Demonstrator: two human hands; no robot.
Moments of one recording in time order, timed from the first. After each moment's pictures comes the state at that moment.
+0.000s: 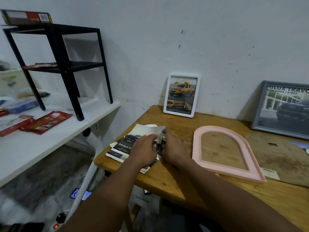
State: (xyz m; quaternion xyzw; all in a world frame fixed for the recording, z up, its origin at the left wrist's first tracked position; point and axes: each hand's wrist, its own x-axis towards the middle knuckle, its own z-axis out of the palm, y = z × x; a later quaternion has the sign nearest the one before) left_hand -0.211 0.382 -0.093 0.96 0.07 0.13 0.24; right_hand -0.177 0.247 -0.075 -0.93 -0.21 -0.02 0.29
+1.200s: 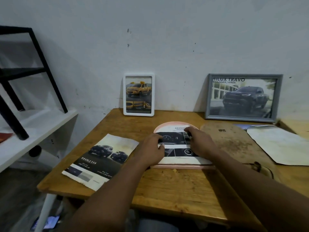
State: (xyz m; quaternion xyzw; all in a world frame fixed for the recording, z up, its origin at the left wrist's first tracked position) left_hand -0.160 0.241 -0.085 0.95 -0.05 0.07 0.30; right_hand -0.115 0.028 -0.084 -0.97 -0.09 -0.07 0.21
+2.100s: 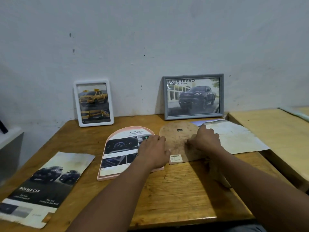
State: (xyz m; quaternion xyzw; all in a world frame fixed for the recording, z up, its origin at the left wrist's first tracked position) left_hand -0.136 0.098 -0.076 0.98 -0.21 0.05 0.05; right_hand -0.134 -0.105 -0.062 -0.95 0.24 -0.02 0.21
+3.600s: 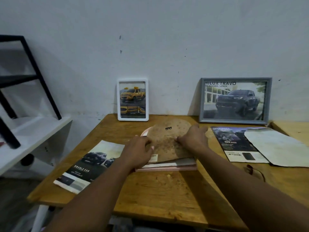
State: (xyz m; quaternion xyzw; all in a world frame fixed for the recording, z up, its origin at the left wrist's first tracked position) left_hand -0.152 0.265 -0.068 0.97 -0.06 0.05 0.25; right_hand -0.125 0.055 -0.042 -0.93 0.15 -0.06 0.33
